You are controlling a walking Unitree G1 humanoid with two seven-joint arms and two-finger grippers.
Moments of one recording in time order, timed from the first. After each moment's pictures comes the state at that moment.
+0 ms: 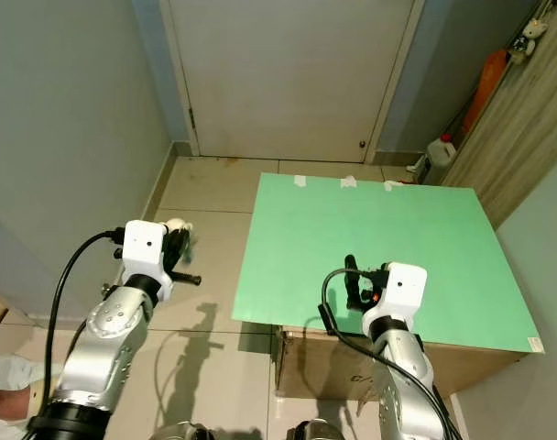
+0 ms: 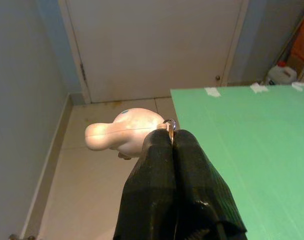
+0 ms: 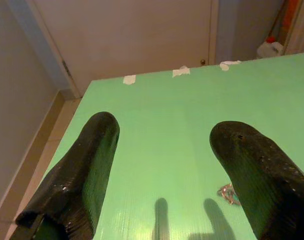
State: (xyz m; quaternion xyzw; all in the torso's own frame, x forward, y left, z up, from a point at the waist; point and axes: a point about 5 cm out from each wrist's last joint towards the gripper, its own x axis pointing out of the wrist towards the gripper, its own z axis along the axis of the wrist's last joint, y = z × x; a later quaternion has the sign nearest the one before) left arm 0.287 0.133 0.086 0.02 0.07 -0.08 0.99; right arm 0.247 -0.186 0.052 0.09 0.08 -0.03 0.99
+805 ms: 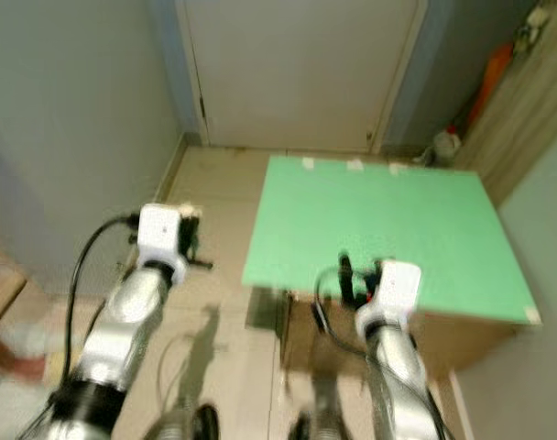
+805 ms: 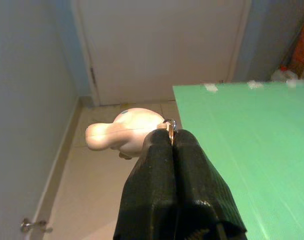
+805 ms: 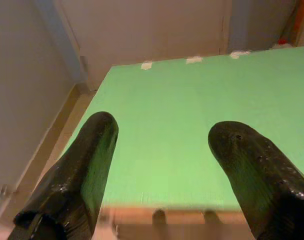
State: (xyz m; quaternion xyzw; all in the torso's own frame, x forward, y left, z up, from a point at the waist) left arm 0.308 0.114 0.096 0.03 0.05 -0.10 0.99; right arm 0.238 -0.181 0.044 0.08 0.09 -0.03 0.99
